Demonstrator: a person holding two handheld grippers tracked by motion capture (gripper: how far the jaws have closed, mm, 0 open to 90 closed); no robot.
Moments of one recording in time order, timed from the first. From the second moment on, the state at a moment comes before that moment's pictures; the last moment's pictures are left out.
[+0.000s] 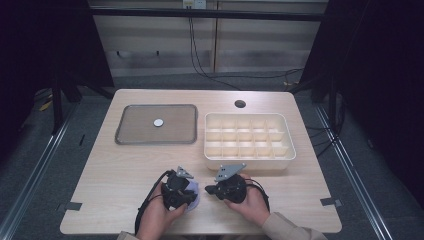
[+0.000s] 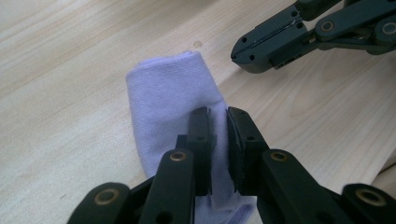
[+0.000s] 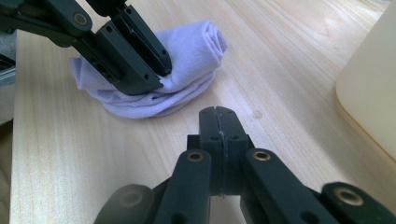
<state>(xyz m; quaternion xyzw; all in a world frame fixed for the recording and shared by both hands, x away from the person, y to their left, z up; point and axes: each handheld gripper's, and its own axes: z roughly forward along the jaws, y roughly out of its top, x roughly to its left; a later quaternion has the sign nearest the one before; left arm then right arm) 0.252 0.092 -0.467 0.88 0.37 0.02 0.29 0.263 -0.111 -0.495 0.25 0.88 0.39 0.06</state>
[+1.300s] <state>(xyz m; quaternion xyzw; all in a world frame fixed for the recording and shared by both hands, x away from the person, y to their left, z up) 0.260 0.101 -0.445 0.86 0.39 -0.04 0.33 0.263 -0.108 -0.497 0.24 0.89 0.39 0.06</state>
